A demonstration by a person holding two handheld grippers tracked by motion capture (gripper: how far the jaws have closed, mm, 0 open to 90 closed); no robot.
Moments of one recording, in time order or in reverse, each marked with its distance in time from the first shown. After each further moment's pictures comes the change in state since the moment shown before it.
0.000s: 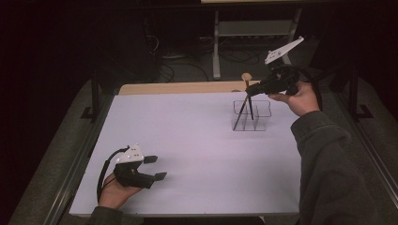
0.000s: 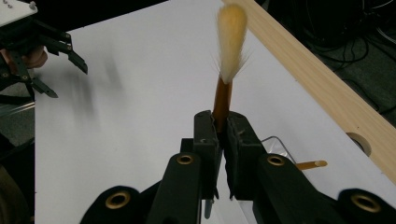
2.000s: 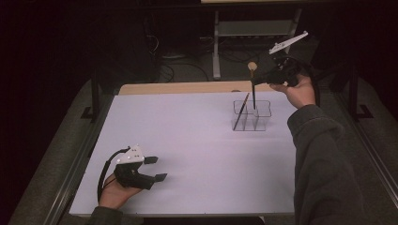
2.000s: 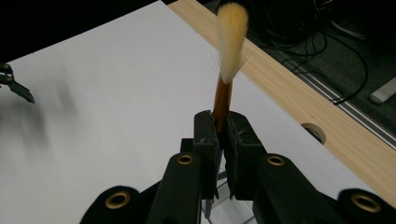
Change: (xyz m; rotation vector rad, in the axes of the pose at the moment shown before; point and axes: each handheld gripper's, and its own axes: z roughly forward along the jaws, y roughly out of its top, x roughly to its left) left arm 0.001 -0.003 0.002 0.002 -0.013 0.012; right arm -0.040 -0.002 0.003 -0.042 -0.106 0.127
